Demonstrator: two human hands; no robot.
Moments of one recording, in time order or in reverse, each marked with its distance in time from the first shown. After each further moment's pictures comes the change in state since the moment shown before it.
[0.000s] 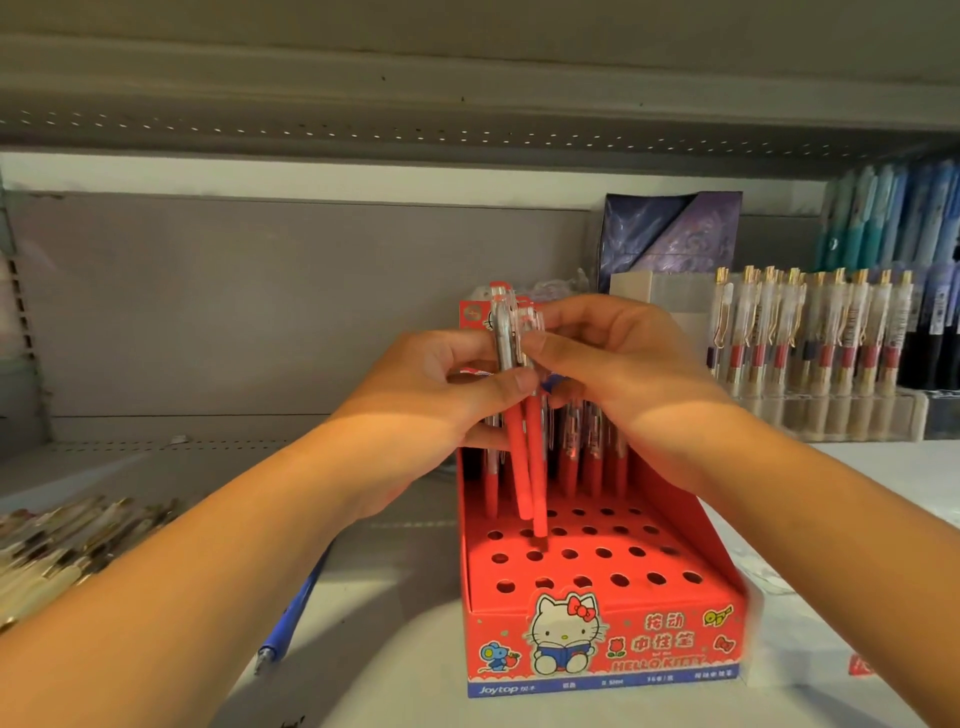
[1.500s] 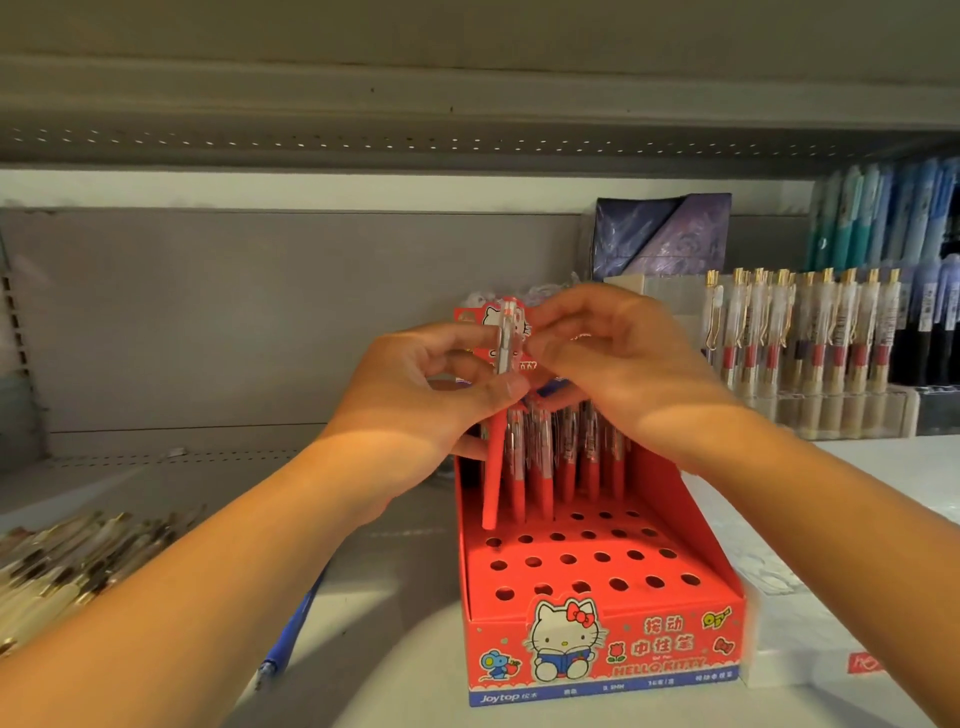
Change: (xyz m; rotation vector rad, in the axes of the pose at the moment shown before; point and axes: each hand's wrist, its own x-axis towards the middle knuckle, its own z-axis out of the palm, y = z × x) left_hand 0.000 0.003 0.001 0.007 0.158 0.071; right_hand 0.004 -0.003 -0.011 -0.167 -0.036 -0.027
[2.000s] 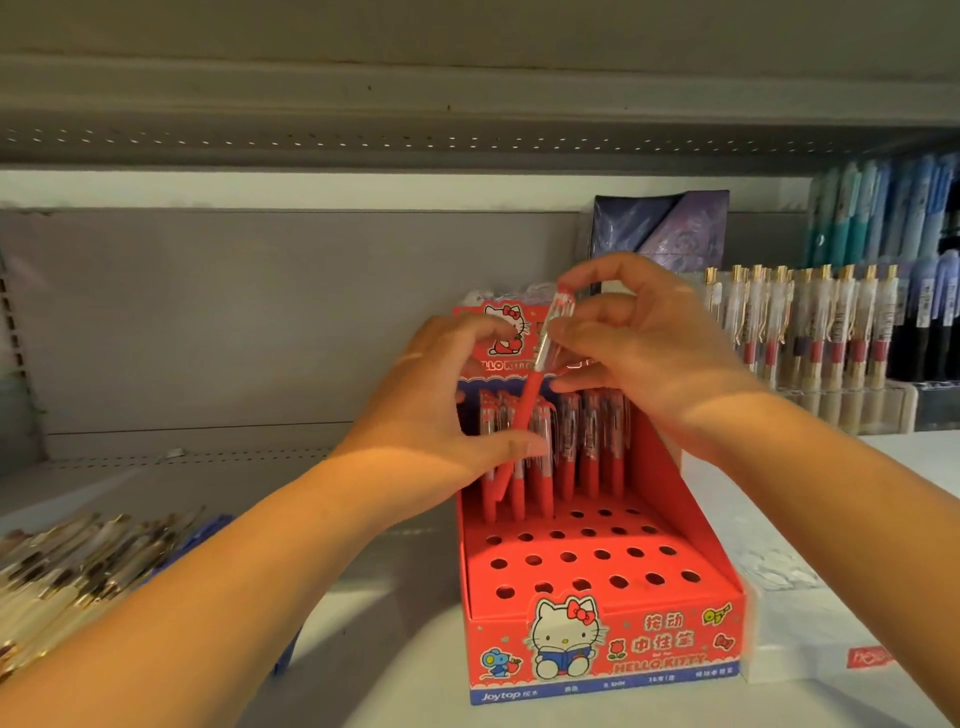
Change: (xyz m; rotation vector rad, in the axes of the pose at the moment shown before) left_hand 0.003 -0.015 -0.003 0.617 -0.023 0.258; right_hand 0.005 -0.003 -0.011 0.113 0.074 0.010
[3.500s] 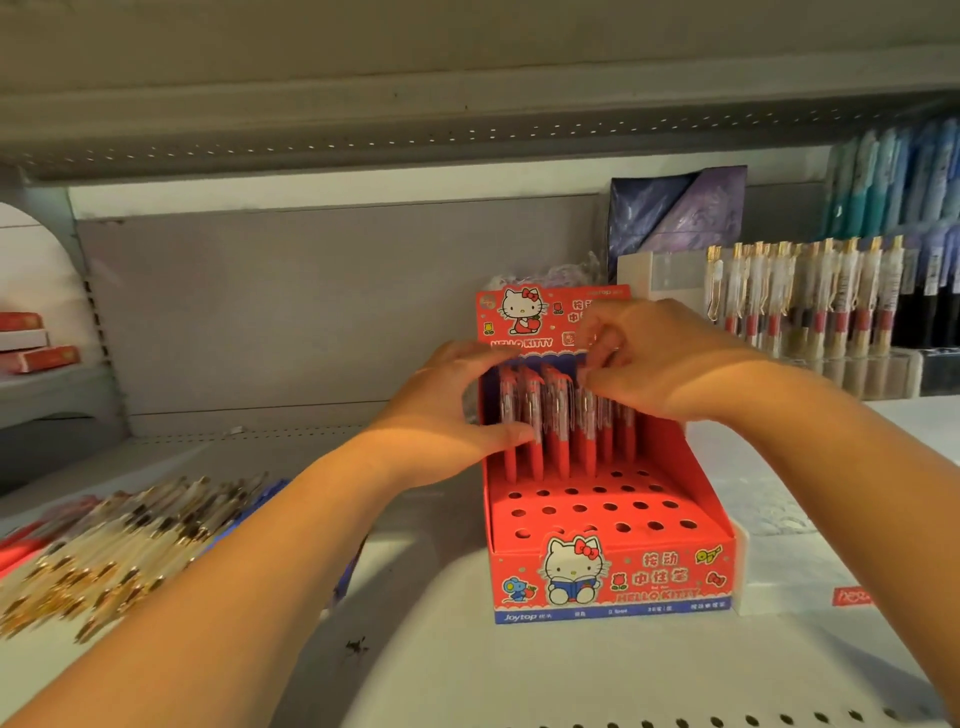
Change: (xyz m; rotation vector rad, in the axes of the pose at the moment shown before) left_hand -0.010 -0.018 -0.003 0.190 -0.185 -0.105; right_hand -0.005 0.001 -0.021 -0.951 -0.265 0.103
